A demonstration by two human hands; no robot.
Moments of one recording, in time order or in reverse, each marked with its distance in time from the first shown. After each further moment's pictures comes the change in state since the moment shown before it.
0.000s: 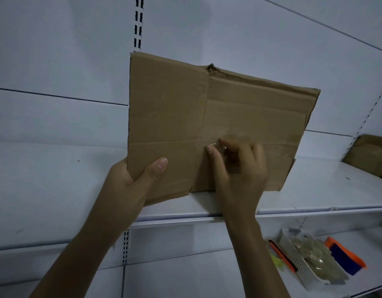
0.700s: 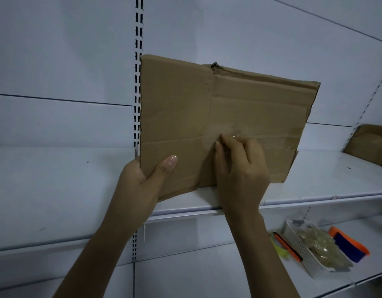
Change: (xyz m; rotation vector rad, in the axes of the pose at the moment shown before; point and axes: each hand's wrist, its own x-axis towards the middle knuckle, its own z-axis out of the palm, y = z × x) left_hand -0.001 -0.001 -0.003 -0.027 -0.068 0.035; right_hand -0.006 -0.004 0.007 -0.331 0.124 -0.255
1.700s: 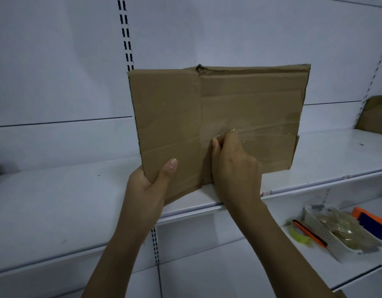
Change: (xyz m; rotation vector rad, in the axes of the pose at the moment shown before) left_hand -0.002 0.003 0.002 0.044 0.019 -0.004; right_hand 0.002 -0.009 0.003 -0.047 -0.201 0.107
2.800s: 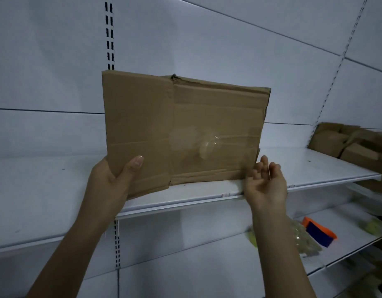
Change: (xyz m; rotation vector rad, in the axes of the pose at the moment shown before) left_hand 0.001 -0.004 -0.001 0.022 0.061 0.052; right_hand 0.008 0.093 -0.066 1.705 0.427 1.490
